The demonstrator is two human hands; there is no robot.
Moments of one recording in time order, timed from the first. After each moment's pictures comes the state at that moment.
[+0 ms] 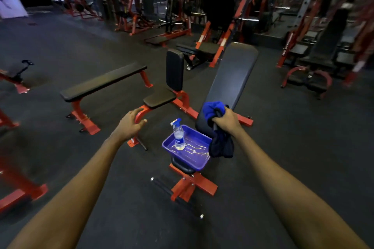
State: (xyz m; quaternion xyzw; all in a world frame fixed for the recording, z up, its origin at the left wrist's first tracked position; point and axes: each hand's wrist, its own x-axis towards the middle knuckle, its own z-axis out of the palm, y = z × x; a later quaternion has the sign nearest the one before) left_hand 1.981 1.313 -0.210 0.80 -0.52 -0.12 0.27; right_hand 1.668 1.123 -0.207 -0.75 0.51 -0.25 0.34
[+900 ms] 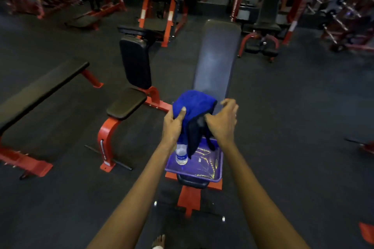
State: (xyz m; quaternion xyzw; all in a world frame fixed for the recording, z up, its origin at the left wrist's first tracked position) left_hand 2.057 1.054 -0.269 0.51 -0.37 -0.49 0.61; right_hand 1.908 1.048 -0.232 -0.55 0.68 -0.42 0.25
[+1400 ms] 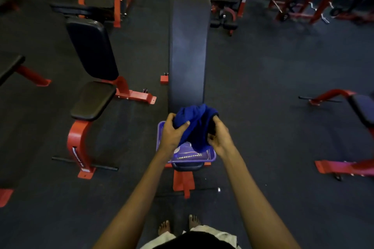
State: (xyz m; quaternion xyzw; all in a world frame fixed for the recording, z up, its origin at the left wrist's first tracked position) left_hand 2.110 1.056 -0.326 0.50 -0.49 -0.55 0.46; right_hand 1.953 1.081 -0.298 -0.14 0.63 -0.51 0.57
